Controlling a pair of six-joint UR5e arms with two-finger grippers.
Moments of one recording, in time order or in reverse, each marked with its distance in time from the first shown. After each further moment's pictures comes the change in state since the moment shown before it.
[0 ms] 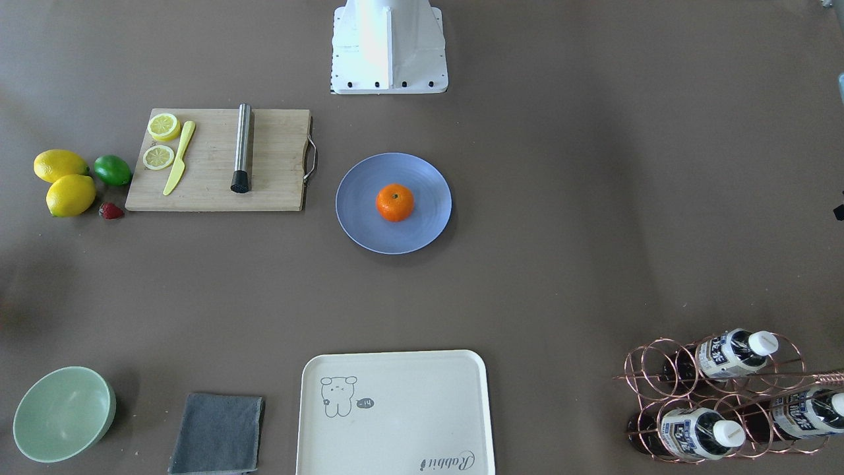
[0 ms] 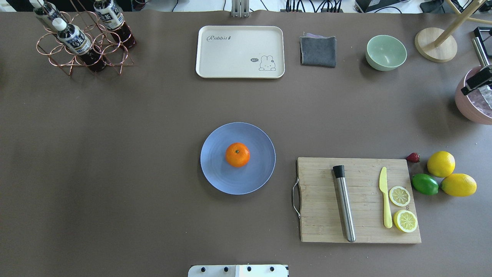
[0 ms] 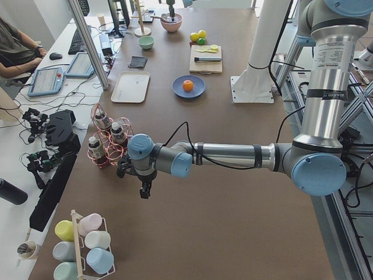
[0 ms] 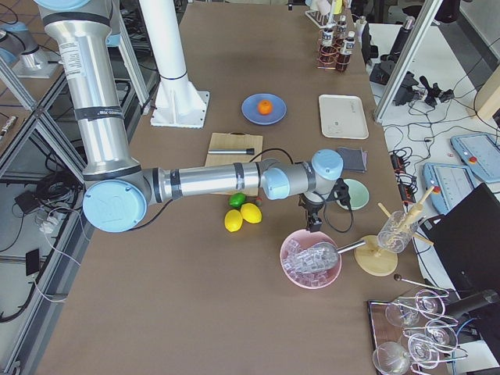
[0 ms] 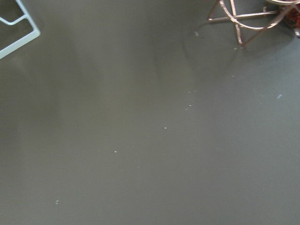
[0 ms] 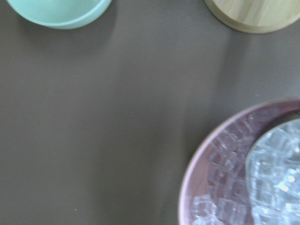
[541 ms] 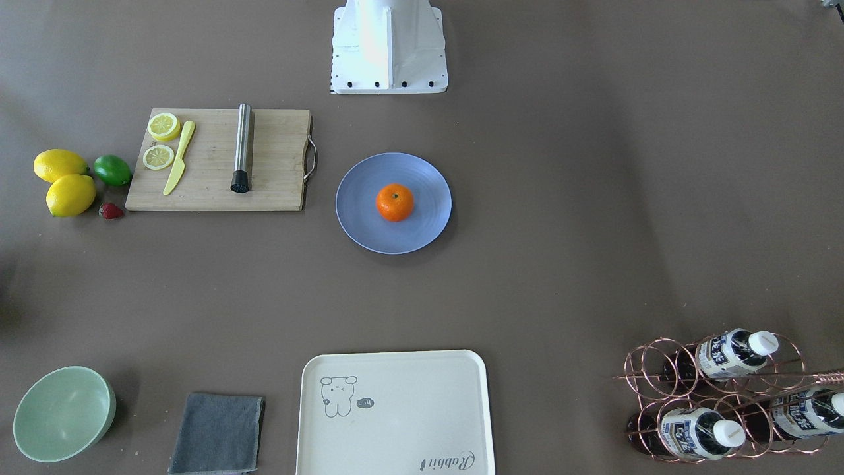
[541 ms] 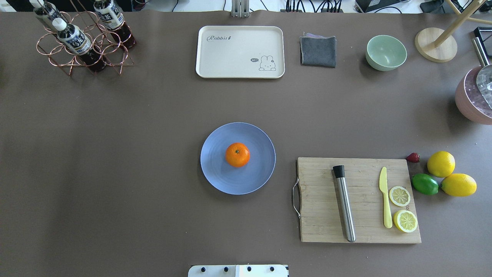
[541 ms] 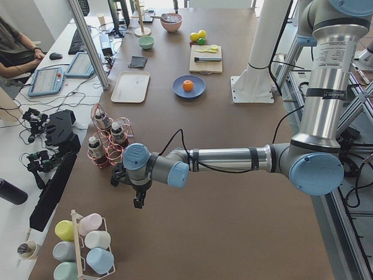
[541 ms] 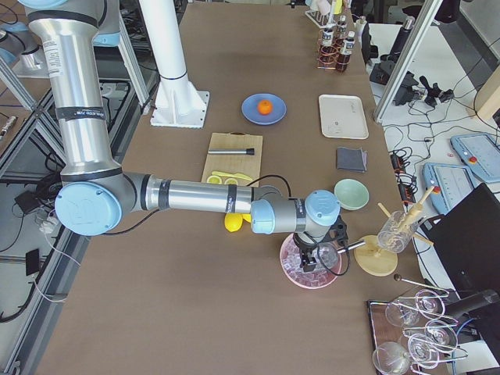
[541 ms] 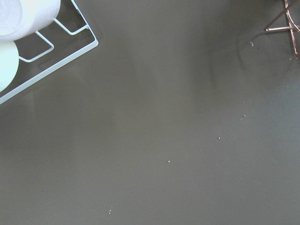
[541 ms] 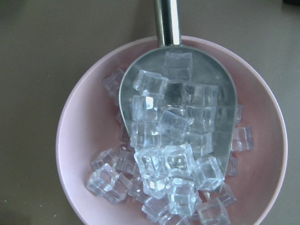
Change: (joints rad) left arm -0.028 -0.028 0.072 -0.052 0.014 0.030; right arm 0.117 -0.043 -0.098 0.008 0.008 -0.165
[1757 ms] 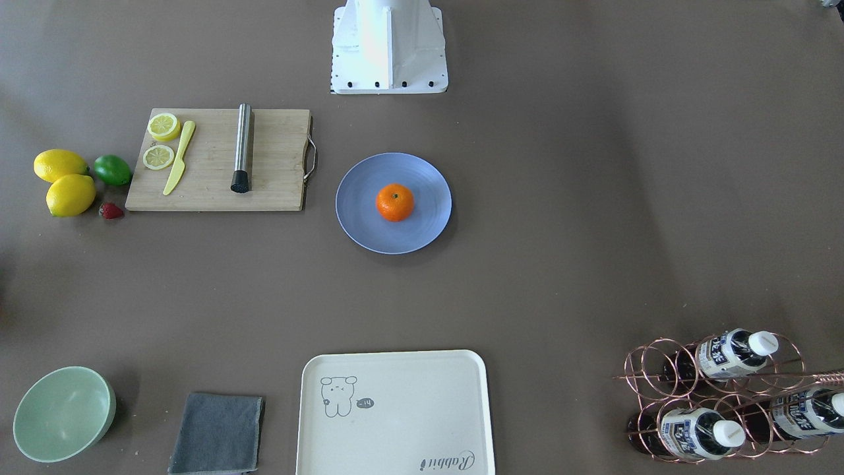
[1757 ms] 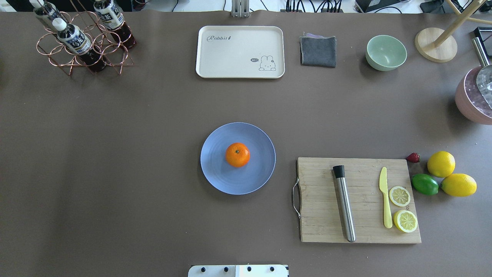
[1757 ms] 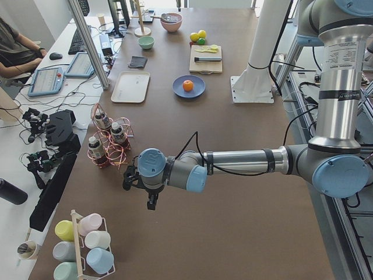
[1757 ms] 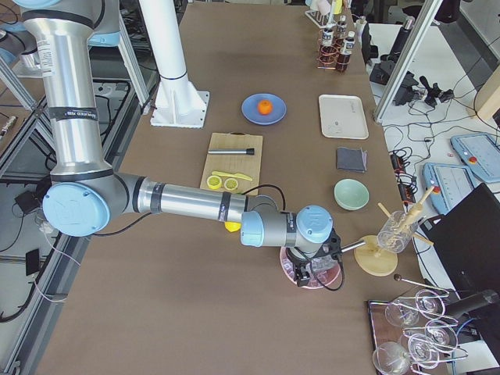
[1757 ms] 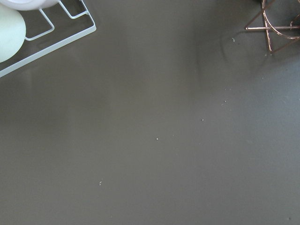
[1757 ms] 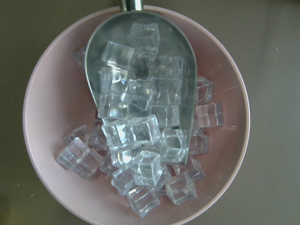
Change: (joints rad) left arm -0.049 0.125 -0.118 0.015 -0.081 0.011; right arm 0.043 -0.027 -0.008 0.001 0.000 -0.069
